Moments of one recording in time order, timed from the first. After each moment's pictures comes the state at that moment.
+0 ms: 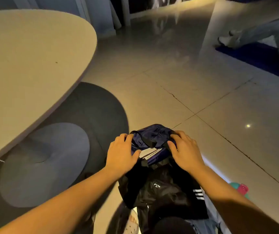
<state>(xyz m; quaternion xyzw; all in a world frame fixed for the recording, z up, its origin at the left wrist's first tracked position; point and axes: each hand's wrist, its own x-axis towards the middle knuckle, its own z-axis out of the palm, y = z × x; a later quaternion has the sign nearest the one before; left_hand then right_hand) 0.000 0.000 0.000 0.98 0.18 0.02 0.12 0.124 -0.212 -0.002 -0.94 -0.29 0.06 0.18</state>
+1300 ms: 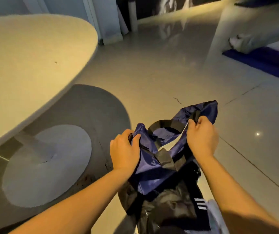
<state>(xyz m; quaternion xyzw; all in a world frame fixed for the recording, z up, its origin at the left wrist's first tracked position) 0.021 -0.038 0.021 0.84 0.31 0.26 0.36 0.167 -0.208 0.042 -0.92 -0.04 -0.09 0.39</state>
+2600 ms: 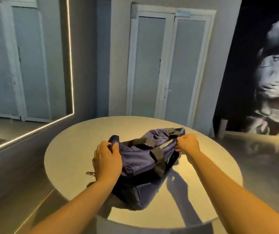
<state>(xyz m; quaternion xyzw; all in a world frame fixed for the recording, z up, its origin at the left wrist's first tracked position) -0.418 0.211 0.352 0.59 0.52 0.57 0.24 -0.142 0.175 0.396 -0.77 -0.35 0.14 0.51</state>
